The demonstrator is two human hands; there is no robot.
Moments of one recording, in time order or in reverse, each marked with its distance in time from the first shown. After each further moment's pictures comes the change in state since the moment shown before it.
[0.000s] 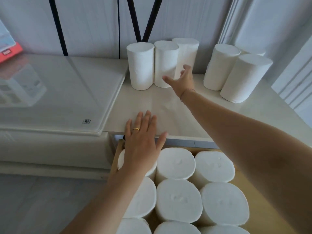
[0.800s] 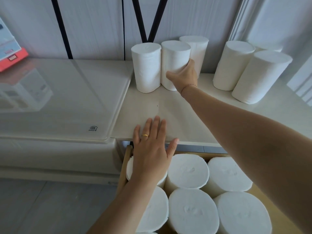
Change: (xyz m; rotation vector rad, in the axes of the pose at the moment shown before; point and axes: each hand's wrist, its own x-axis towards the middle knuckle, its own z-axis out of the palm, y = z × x) left_hand -0.002 -0.001 0.001 -0.009 0.015 0.003; right_hand 0.025 -0.013 0.025 -0.031 0.133 -0.019
